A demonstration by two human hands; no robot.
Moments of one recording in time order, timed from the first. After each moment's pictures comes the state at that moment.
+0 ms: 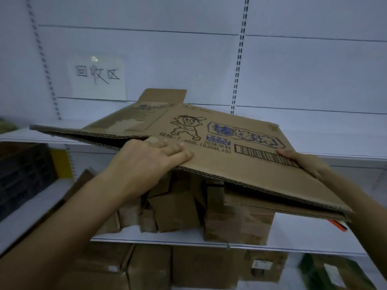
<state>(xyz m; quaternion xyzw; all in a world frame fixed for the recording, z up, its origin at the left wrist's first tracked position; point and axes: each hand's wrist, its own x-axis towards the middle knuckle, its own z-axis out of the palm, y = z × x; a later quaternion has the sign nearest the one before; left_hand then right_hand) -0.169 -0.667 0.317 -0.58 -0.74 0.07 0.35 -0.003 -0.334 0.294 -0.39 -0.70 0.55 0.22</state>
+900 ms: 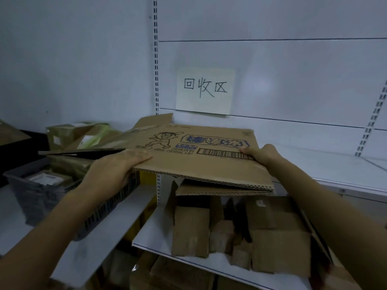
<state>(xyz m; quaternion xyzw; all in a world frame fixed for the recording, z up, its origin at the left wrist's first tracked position) -0.486 -0.965 0.266 -0.38 -0.86 -0.11 0.33 -0.410 -0.594 0.300 -0.28 -0.80 0.50 0.20</state>
